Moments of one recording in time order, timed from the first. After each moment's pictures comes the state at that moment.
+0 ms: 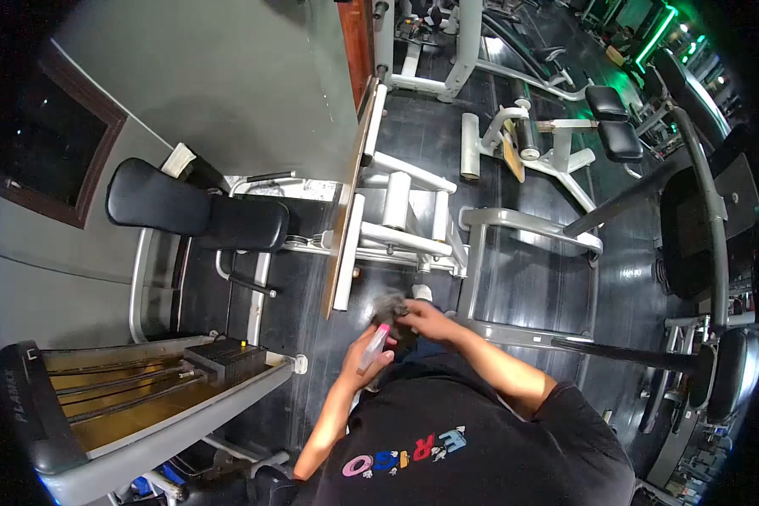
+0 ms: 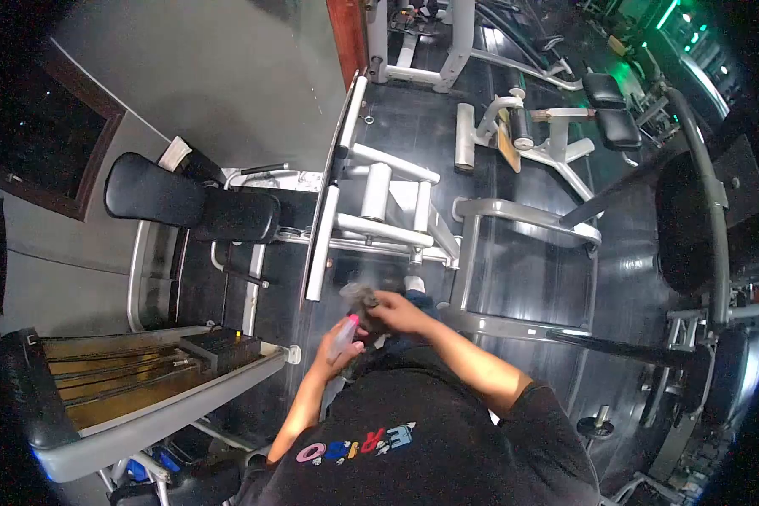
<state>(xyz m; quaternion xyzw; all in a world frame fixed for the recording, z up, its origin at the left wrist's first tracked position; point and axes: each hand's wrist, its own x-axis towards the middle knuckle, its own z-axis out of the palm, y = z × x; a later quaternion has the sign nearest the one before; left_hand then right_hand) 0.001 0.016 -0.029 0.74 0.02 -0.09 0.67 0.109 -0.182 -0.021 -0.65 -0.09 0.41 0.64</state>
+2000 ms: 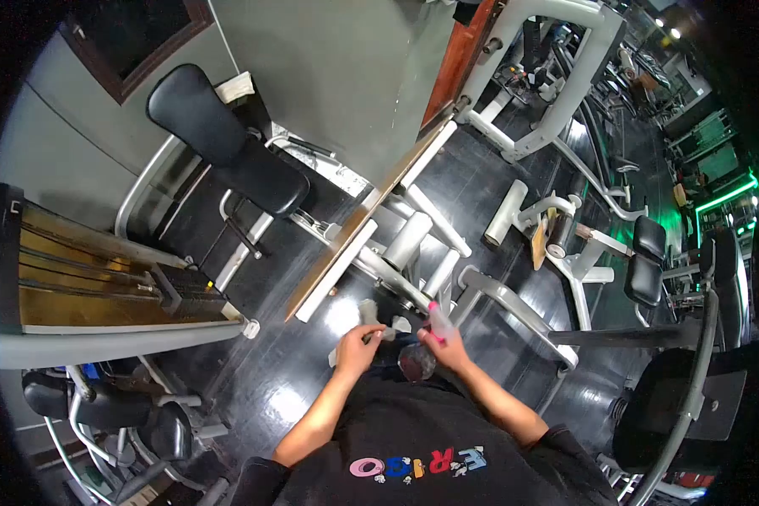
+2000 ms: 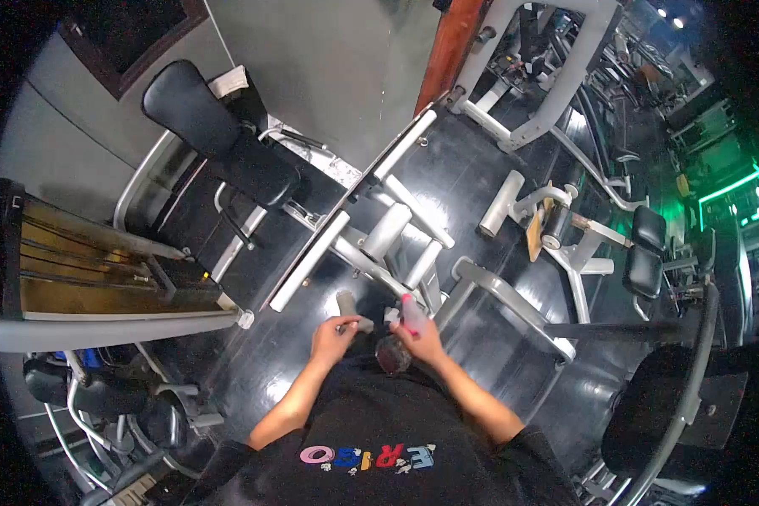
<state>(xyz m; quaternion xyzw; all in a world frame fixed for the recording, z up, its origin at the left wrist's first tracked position) 0.094 -0.094 -0.048 0.79 0.31 0.00 0.53 0.215 -0.292 -0.057 -0.81 -0.22 0.24 0.49</state>
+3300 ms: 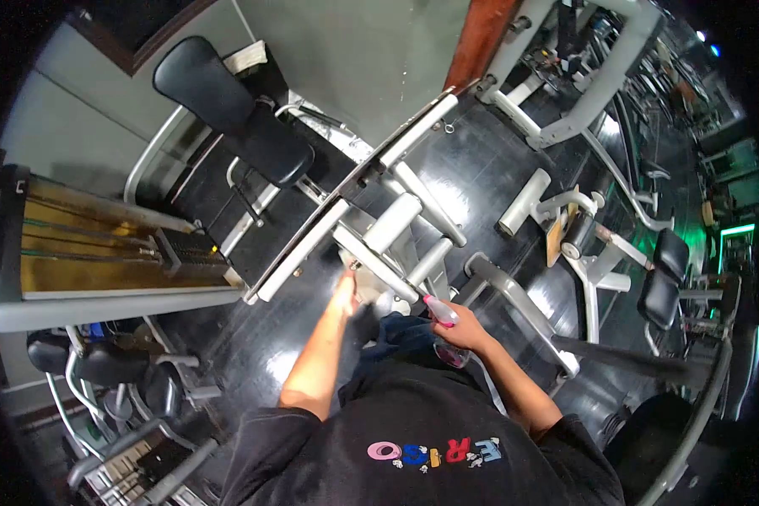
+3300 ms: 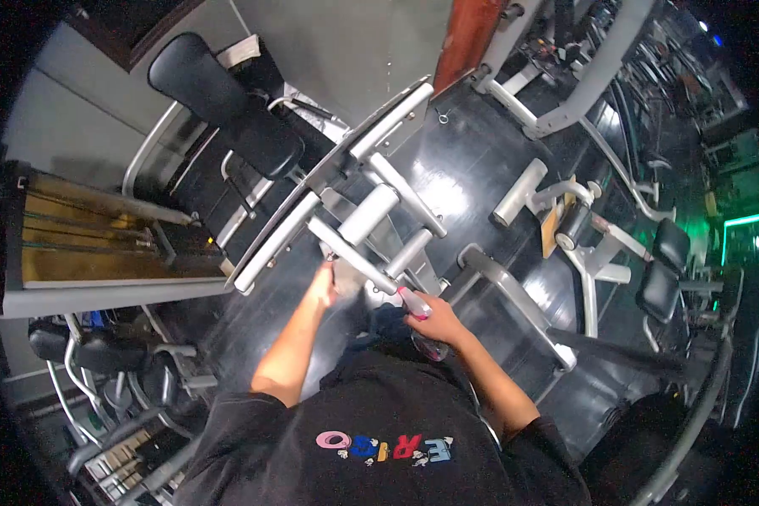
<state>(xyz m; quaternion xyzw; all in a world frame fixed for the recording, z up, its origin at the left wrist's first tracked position) 0.188 -0.080 -0.212 0.28 0.40 -0.02 0.87 0.312 -0.352 -0.055 -0.79 -0.32 0.40 0.34</state>
